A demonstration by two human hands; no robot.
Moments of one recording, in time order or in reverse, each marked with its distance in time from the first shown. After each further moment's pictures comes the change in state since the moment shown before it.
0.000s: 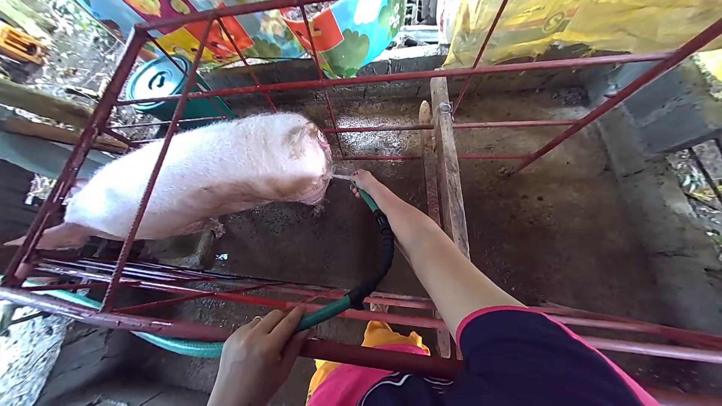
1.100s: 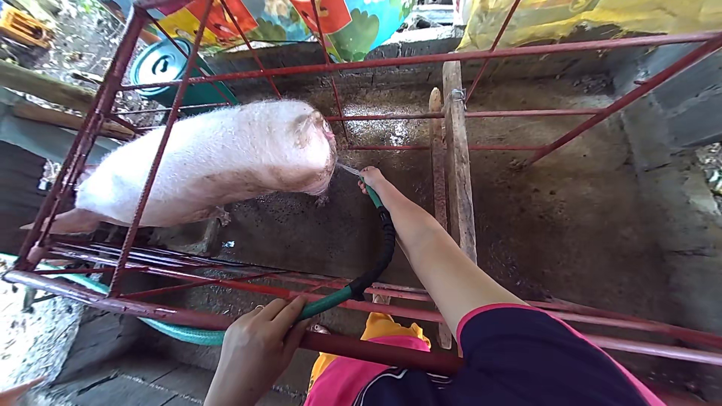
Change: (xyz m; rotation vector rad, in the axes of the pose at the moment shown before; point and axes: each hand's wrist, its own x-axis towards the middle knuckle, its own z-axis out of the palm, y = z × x) left_hand 0.004 0.000 -0.002 0.008 -0.044 -0.024; right_hand 0.014 0.026 0.002 0.077 0.071 0.063
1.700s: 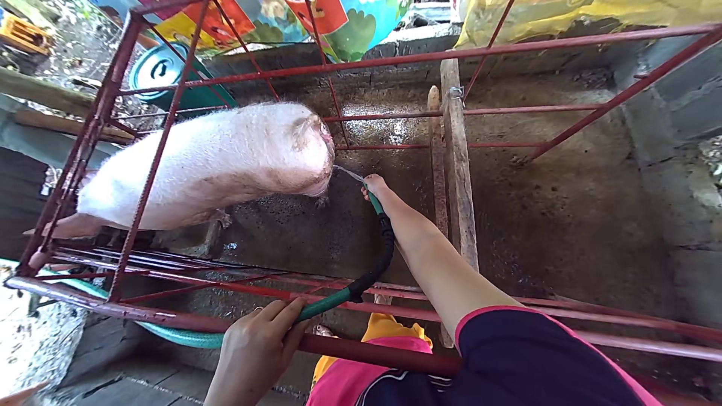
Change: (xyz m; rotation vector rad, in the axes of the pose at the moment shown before) left_hand 0.002 0.001 0.000 0.012 -0.027 -0.006; right_hand -0.003 0.025 -0.006 0.085 0.041 0.050
